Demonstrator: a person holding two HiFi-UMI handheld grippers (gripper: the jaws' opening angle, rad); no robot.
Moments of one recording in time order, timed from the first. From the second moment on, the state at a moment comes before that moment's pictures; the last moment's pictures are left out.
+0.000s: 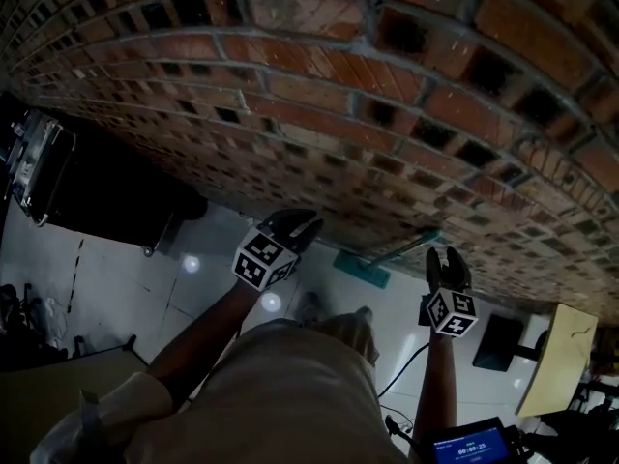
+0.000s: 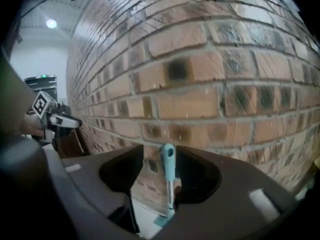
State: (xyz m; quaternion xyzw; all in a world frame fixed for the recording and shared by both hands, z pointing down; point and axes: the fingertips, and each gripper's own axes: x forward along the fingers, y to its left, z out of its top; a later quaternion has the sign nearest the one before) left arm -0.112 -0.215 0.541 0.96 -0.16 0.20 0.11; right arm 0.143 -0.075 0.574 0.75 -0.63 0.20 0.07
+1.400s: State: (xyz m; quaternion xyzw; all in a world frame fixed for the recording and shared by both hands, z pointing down) left arm -0.061 -0.202 0.509 0.94 -0.23 0.19 0.13; right arm 0.199 -0.036 0.461 0.74 -0.67 0.11 0.00
